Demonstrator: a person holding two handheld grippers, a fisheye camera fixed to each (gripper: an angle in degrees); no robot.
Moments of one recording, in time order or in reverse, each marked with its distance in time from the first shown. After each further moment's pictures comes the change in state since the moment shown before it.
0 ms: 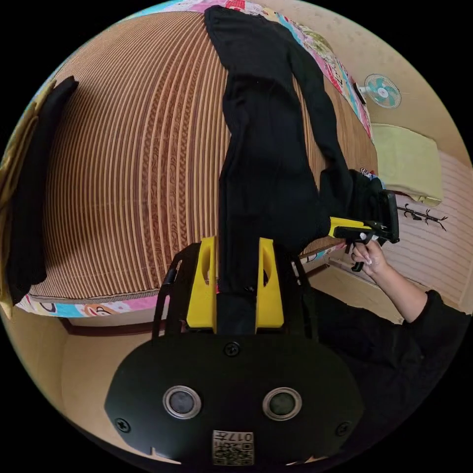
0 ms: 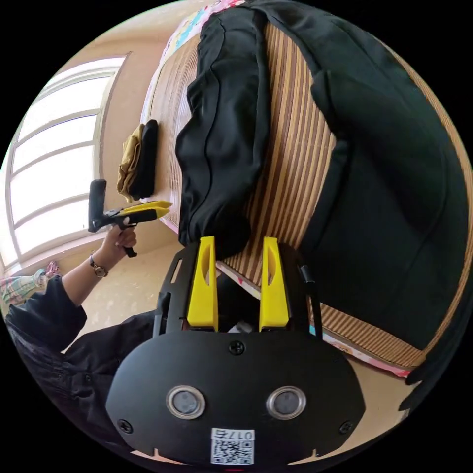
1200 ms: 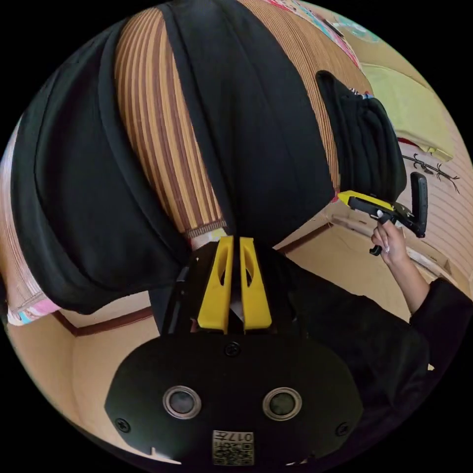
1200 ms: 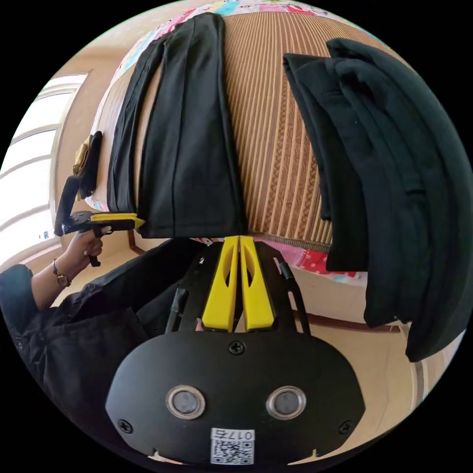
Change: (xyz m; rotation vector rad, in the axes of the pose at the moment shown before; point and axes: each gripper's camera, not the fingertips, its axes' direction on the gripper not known) left arm 0.259 0.035 0.116 -0.127 -0.023 0.052; right arm 0.057 0.164 -0.109 0.080 0.395 0.159
